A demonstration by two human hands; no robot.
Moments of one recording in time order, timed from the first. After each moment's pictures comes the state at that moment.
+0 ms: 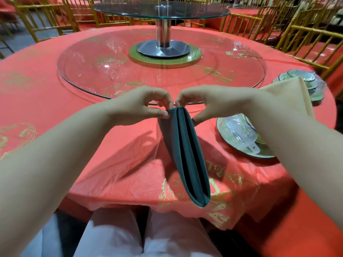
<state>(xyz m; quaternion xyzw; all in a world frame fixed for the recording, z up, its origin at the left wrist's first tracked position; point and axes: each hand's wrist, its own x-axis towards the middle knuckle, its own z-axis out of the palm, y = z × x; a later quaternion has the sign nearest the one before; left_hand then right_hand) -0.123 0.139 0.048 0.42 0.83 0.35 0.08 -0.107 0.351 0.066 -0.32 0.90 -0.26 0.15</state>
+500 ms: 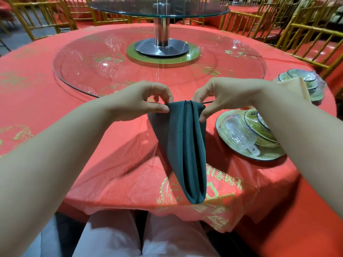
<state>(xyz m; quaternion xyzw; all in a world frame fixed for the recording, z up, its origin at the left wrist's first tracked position) -0.135 0.143 0.053 0.40 0.84 0.34 0.07 -0.115 0.376 0.078 -0.27 0.91 -0.26 0.19</state>
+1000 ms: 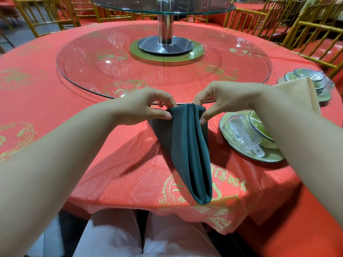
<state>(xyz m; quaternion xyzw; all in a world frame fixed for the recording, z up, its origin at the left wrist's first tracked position) -0.135 0.141 0.042 0.38 0.86 0.33 0.11 -0.126 0.376 0.065 -0.27 0.90 -0.27 0.20</state>
